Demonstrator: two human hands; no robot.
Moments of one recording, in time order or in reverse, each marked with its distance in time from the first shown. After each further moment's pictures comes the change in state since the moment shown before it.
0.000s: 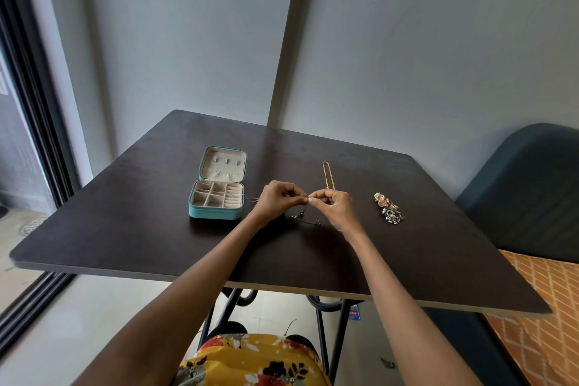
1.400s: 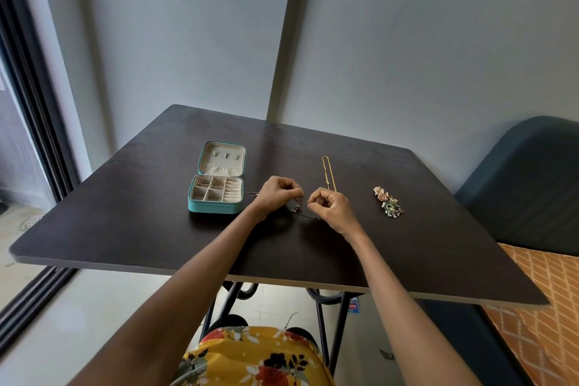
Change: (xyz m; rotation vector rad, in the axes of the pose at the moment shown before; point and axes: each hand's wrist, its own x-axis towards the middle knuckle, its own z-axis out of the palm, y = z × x) left_hand 0.002 0.001 0.001 -0.111 -0.068 -0.170; right_hand -0.013 0.000 0.002 -0.081 -0.093 -0.024
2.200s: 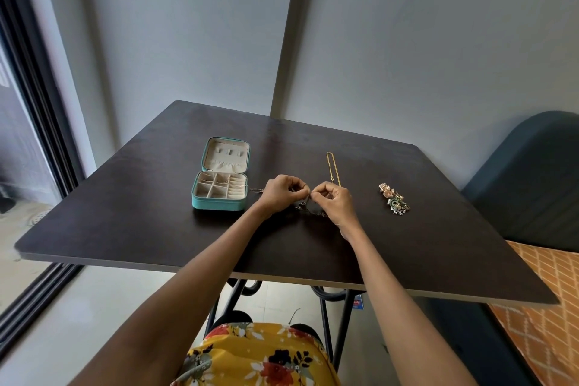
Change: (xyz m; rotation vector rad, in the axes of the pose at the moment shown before) left_hand 0.004 -0.005 0.002 0.269 0.025 0.026; right_hand 0.006 -0.002 0.013 0.120 0.132 0.120
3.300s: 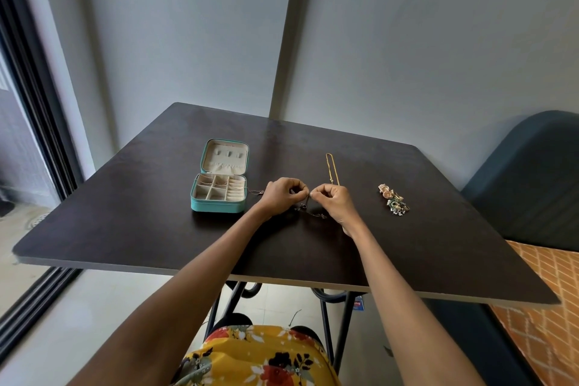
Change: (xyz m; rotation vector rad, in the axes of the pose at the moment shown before) left_hand 0.001 0.003 -0.001 0.111 -0.008 0.035; right_hand 0.007 -0.003 -0.007 0.023 -0.091 0.046
